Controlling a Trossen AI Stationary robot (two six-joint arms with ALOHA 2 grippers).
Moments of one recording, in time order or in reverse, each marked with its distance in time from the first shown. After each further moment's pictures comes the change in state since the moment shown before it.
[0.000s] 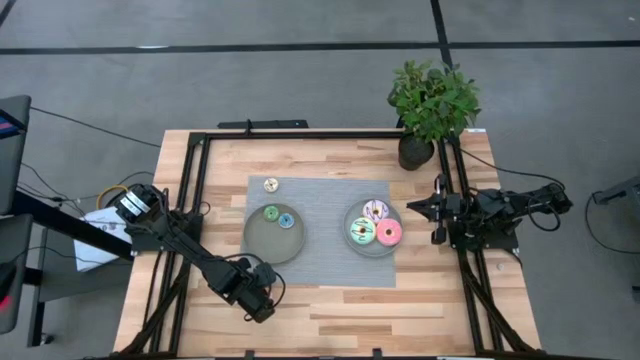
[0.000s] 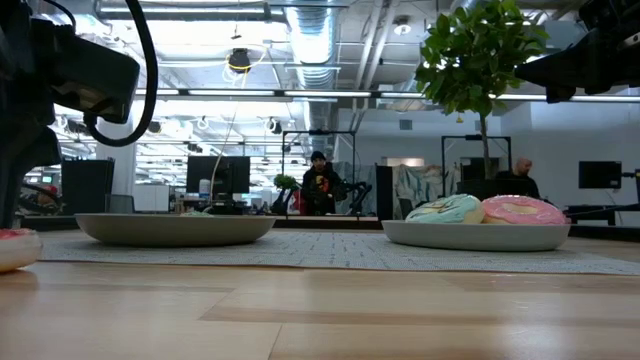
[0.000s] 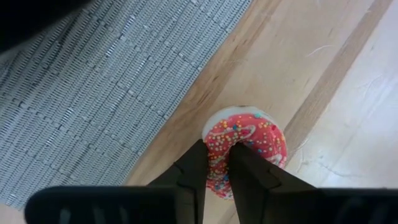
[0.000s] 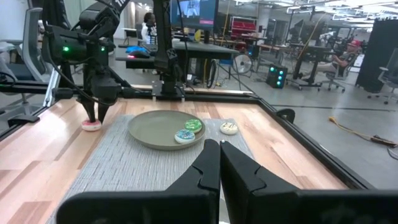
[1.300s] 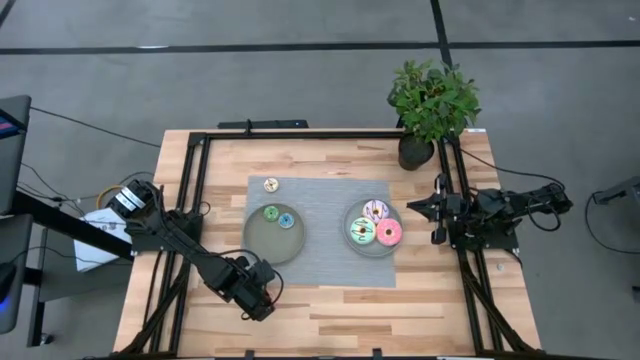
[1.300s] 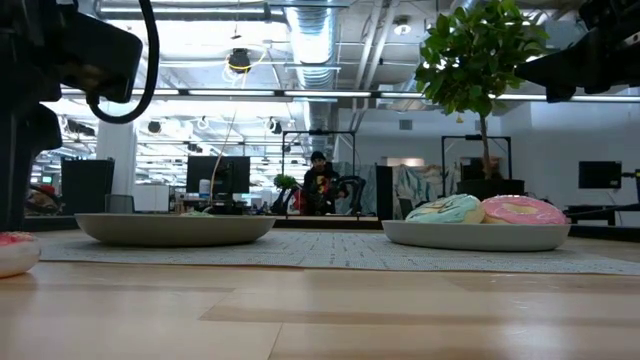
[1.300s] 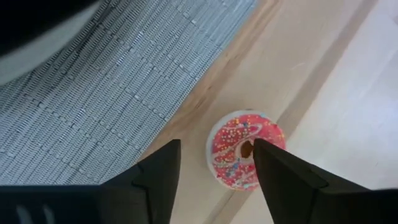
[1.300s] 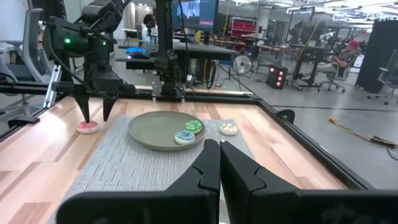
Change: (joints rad) left arm 0.000 -0.053 -0.001 -0.005 -0.026 -0.036; right arm 0.000 0.000 0.000 0.003 0.000 -0.001
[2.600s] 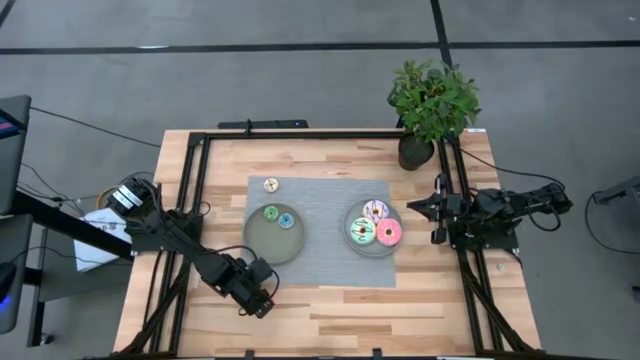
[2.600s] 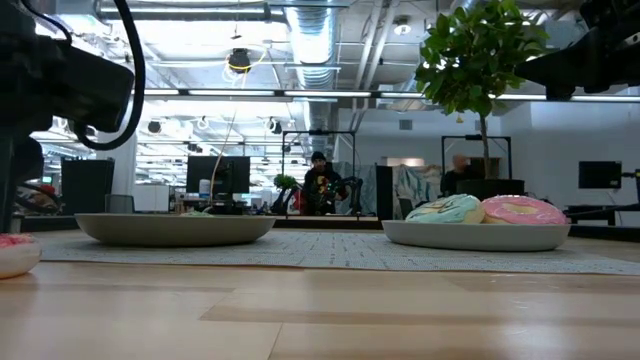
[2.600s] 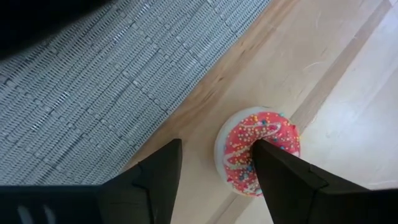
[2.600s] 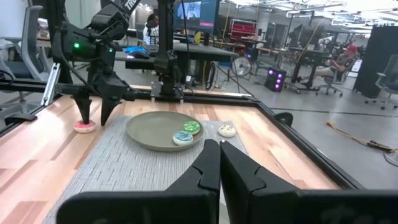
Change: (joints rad) left arm 0.002 -0.007 -0.124 0.174 0.051 -0.096; right arm 0.000 0.000 0.000 0.006 0.001 -0.024
